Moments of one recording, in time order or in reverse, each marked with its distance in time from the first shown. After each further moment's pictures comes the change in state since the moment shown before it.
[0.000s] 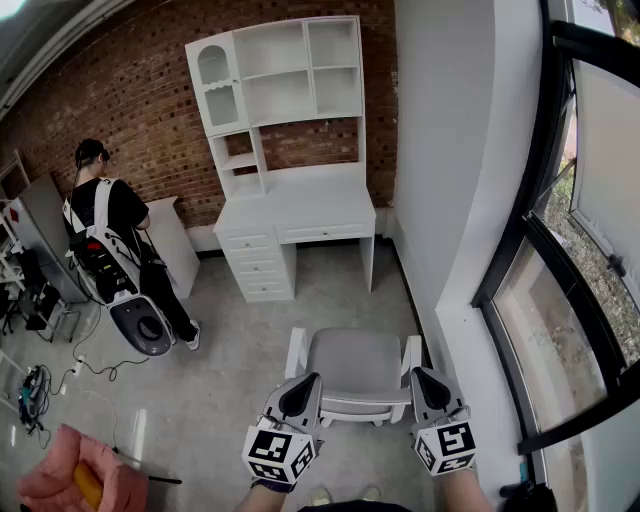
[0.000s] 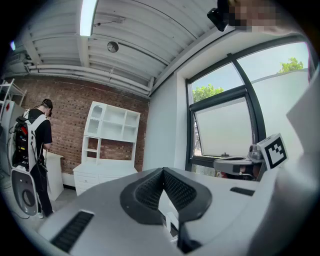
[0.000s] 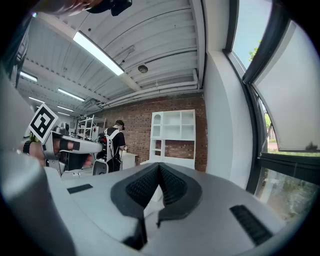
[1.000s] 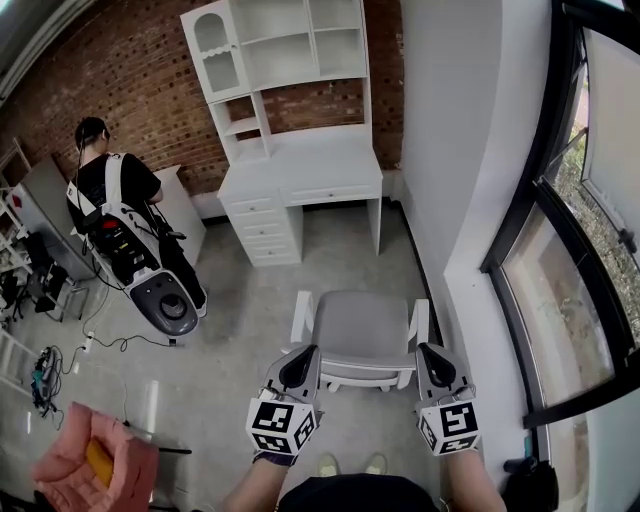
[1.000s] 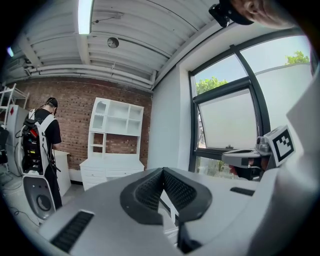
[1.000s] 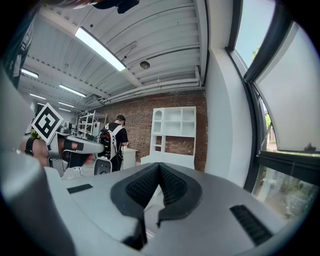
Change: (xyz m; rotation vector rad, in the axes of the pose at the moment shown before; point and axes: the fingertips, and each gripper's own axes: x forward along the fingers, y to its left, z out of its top) left arm -0.002 0.008 -0.039 0.008 0.073 0.061; right arm -0.012 0.002 -0.026 -0.029 0.037 0.006
